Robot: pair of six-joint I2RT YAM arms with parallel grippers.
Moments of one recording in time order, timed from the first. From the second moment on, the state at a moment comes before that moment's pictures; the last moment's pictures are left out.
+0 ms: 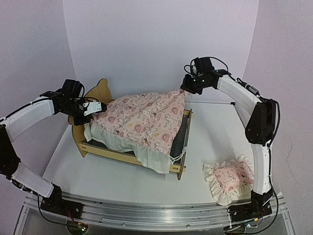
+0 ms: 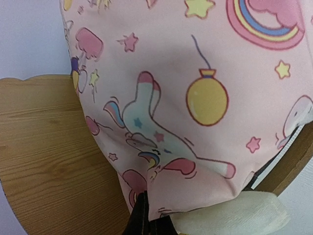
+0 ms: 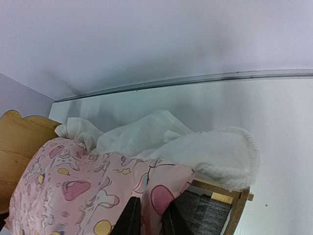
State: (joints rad) left arm -0.30 1.39 1.20 -0.67 -0.01 1.07; right arm 0.44 2.19 2.22 -0.66 -0.09 0.55
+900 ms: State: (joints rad) left arm -0.90 1.68 1.43 -0.72 0.45 0.79; right arm 0.54 1.56 1.28 -0.86 -0.25 0.46
